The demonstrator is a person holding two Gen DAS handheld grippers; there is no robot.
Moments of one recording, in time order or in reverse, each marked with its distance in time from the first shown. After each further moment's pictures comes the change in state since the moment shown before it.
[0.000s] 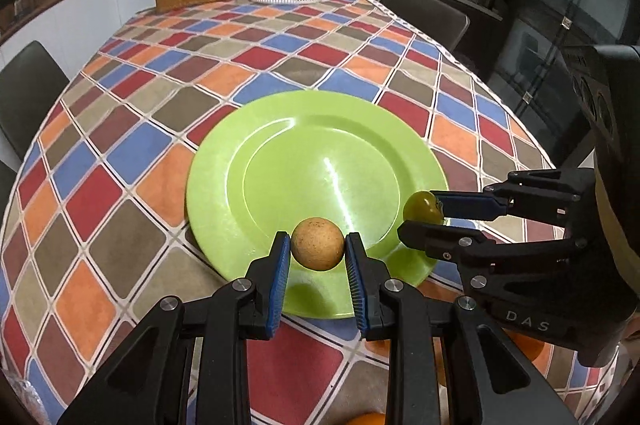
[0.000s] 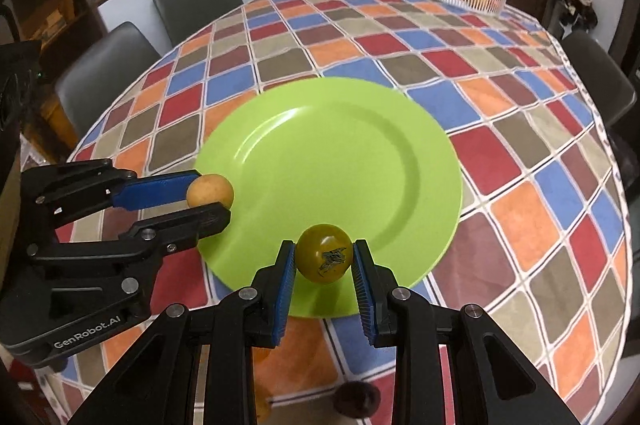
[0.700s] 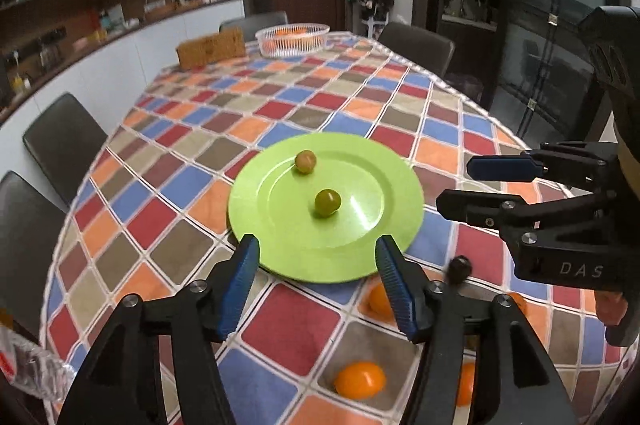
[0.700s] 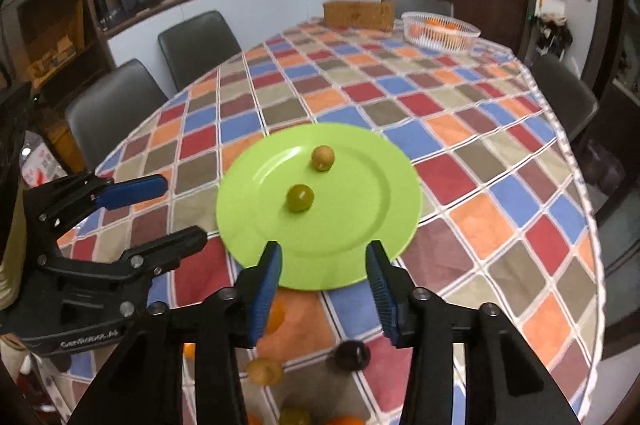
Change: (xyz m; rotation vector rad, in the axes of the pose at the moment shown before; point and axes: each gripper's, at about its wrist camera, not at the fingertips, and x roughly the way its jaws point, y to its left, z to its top) left arm -0.090 -0.035 -0.031 0.094 -0.185 0.126; right arm -0.082 0.007 -0.025 0.017 -0.191 -0.041
